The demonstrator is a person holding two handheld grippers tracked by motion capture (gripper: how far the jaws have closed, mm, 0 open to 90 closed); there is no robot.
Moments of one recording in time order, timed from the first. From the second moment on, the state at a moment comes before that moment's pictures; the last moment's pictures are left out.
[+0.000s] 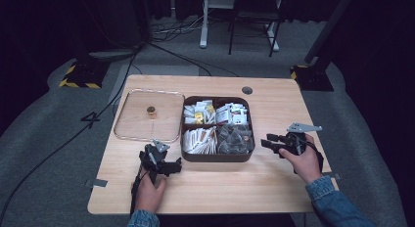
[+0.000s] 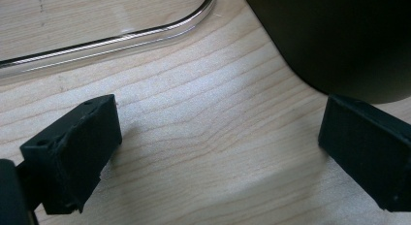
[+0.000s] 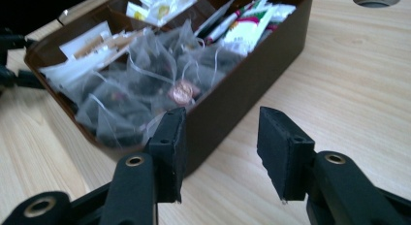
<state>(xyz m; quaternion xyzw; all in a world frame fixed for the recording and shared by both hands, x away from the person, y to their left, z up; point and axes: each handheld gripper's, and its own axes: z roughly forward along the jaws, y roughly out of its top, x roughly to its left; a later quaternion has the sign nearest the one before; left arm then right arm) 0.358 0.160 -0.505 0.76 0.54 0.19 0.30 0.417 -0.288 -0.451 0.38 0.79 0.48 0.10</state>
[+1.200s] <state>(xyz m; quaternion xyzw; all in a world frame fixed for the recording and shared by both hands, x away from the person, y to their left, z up) 0.363 0.161 -0.505 0.75 0.56 0.20 0.29 0.523 -0.177 -0.428 0.40 0.81 0.43 0.07</state>
